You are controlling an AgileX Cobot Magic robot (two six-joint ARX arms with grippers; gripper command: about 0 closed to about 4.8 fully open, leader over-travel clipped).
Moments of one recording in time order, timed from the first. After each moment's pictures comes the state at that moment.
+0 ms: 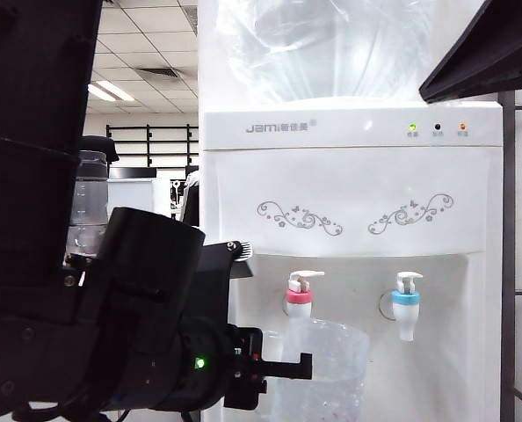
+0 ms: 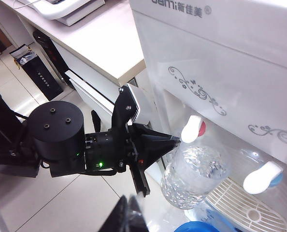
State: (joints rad) left arm -0.83 2.34 0.66 1.36 -0.26 -0.20; right arm 0.55 0.66 0.50 -0.27 -0.29 0.13
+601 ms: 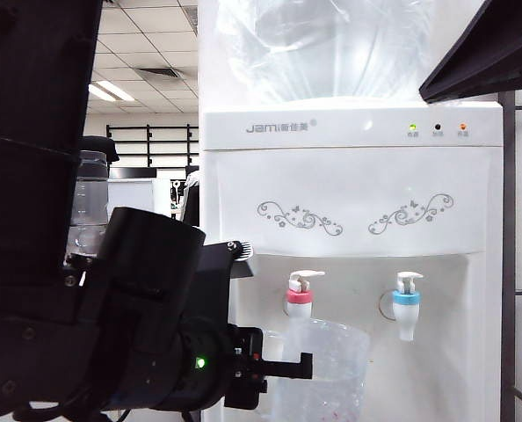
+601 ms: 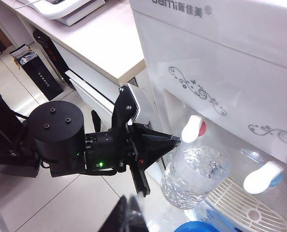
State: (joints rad) left arm -0.83 2.34 0.66 1.36 -0.26 -0.20; right arm 0.55 0.66 0.50 -0.27 -0.29 0.13
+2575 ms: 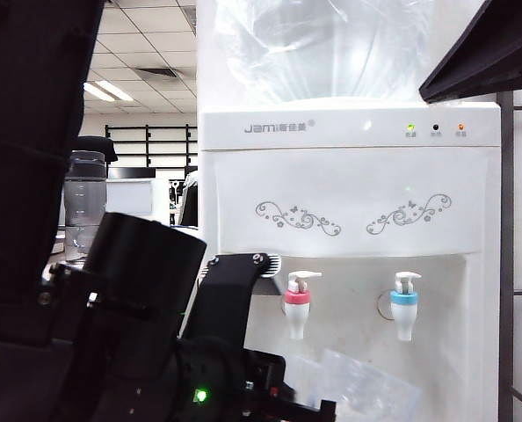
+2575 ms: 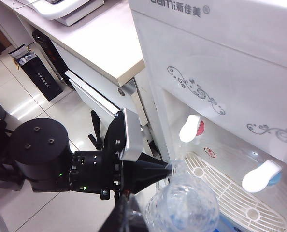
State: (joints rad) left arm -0.90 2.34 0.60 1.41 -0.20 -0.10; right arm 0.55 0.66 0.50 -0.27 -0.29 0.13
